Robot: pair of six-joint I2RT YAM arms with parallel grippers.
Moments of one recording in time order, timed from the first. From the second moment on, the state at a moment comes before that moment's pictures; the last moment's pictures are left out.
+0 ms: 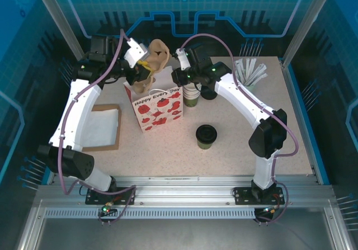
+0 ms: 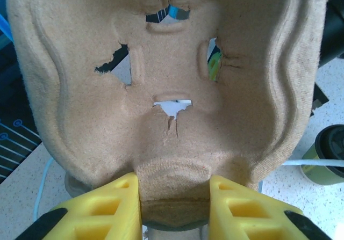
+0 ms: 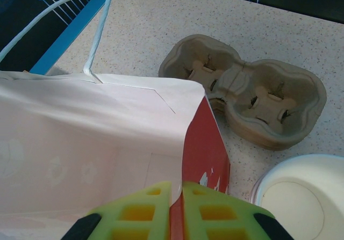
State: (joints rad) left arm -0.12 1.54 1.78 -0.92 0.59 0.56; right arm 0.60 1.91 1.92 -0.71 -0.16 0.20
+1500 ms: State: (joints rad) left arm -0.17 1.68 1.93 -1.15 0.44 0.73; right arm 0.58 1.91 1.92 -0.70 -0.19 0.23
